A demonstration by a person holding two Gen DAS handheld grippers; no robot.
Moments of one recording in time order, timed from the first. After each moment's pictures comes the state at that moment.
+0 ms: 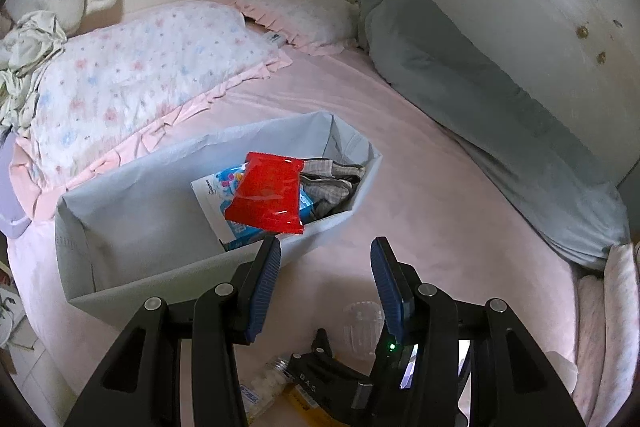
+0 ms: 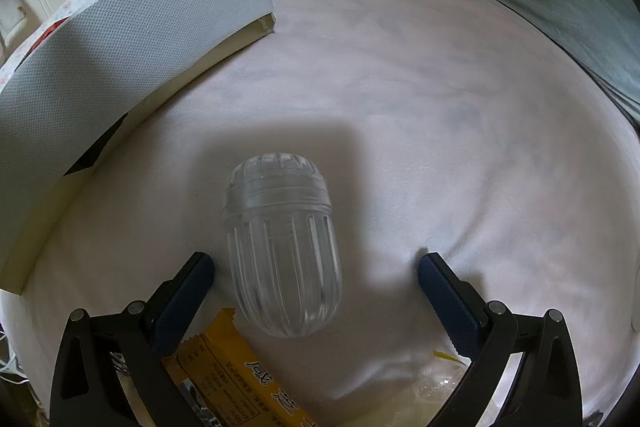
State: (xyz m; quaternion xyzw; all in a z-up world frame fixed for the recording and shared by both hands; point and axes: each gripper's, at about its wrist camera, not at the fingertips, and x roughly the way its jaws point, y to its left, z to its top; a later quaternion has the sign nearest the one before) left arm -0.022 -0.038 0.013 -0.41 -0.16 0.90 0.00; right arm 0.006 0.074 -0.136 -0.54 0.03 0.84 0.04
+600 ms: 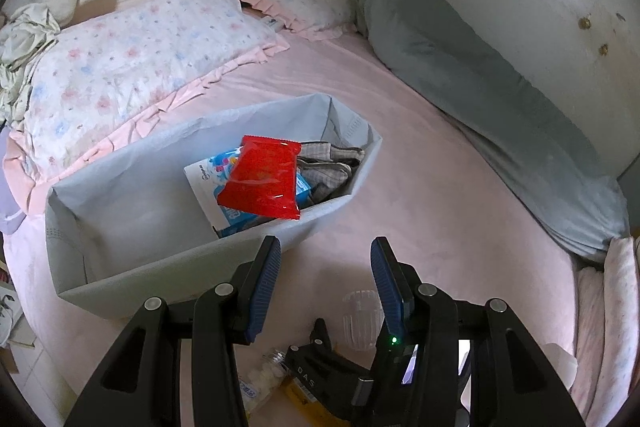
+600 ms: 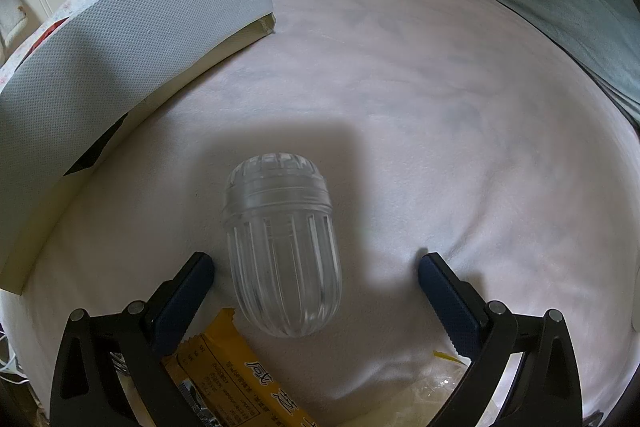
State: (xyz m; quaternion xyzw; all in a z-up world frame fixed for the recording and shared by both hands) left arm -0.027 -0.032 0.005 -0.43 -0.16 0.89 0.01; right arm 0.016 0.079 -0.138 -0.54 0.03 0.84 0.03
